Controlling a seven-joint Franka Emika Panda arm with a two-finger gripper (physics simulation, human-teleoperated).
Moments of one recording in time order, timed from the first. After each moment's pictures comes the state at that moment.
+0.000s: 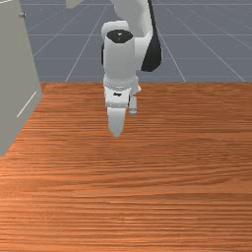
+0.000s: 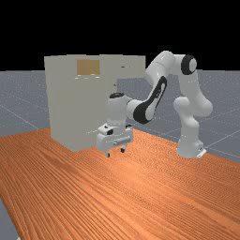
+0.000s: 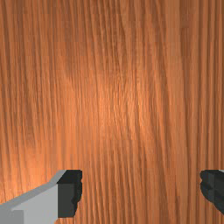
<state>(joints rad) 0.01 0.39 -0.05 -1.94 -0.03 2.34 -0.77</state>
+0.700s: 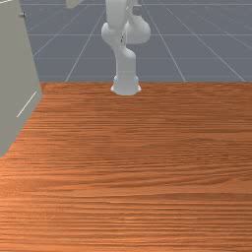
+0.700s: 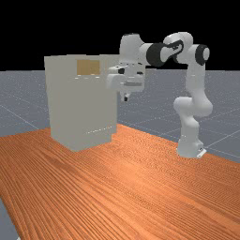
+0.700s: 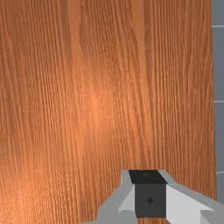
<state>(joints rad) 0.02 -0.03 -0.04 -1.84 -0.05 1.88 -0.72</state>
